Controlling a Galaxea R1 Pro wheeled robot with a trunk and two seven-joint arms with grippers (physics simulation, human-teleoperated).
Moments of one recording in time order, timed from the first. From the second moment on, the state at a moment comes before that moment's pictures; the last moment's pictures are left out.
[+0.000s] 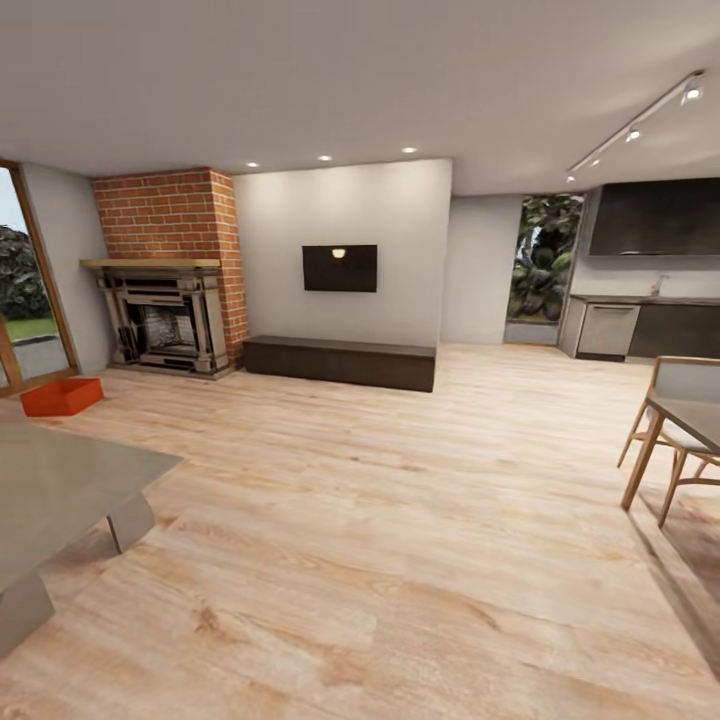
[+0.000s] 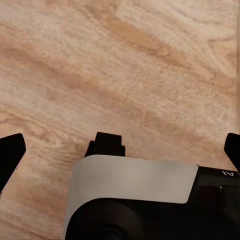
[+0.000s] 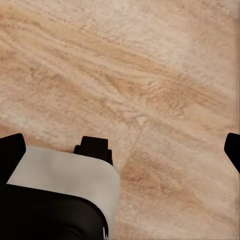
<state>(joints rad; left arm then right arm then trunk) -0.21 0.03 -0.08 0.00 0.25 0.00 0.00 -0.18 -0.06 0.28 0.03 -0.10 -0.13 0.01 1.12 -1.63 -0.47</state>
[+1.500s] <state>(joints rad) -0.21 0.03 -0.08 0.00 0.25 0.01 0.00 -0.18 -0.05 0.28 0.03 -0.10 -0.13 0.01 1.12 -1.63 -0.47</state>
